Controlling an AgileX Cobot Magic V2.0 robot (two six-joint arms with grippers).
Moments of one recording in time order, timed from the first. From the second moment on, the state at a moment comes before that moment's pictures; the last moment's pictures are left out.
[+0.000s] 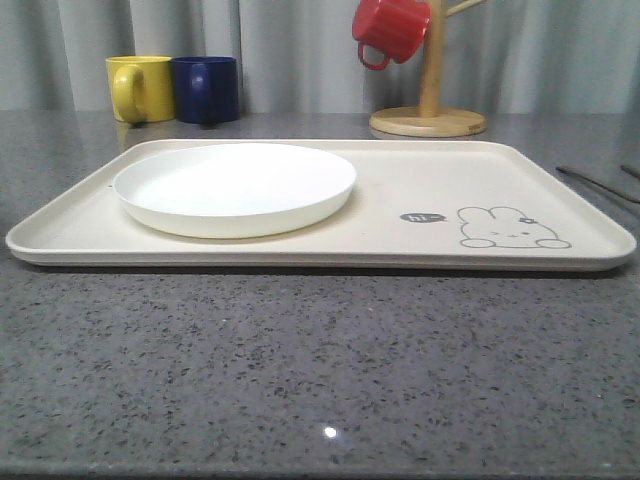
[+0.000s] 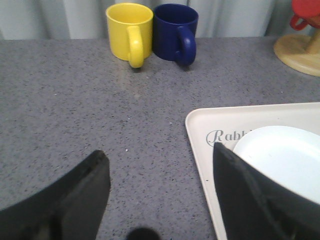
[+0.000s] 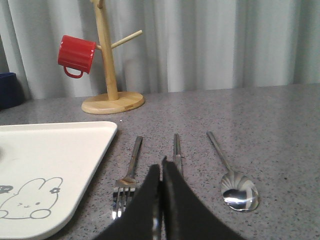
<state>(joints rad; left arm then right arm) -0.06 0.93 -0.82 -0.38 0.38 0.35 0.00 -0.01 0.03 0.03 -0.01 0.08</state>
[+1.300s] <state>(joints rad) -0.05 0.56 -0.48 -0.38 0.16 0.35 0.00 -0.01 0.02 0.03 -0.07 0.08</state>
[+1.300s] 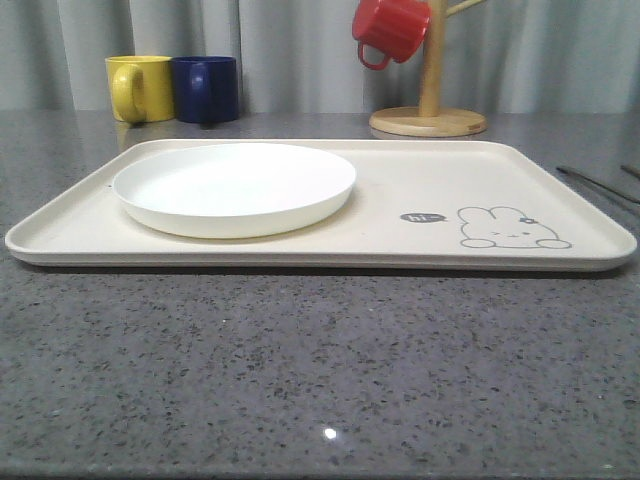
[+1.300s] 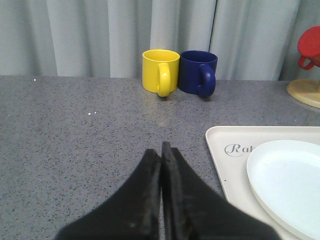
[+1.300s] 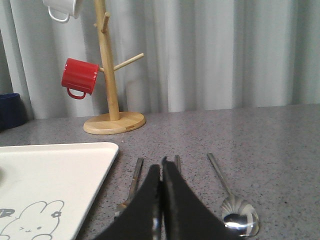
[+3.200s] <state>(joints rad) -0.05 0.56 -0.48 -0.38 0.16 0.35 0.05 1.14 -0.97 0.12 0.74 -0.03</state>
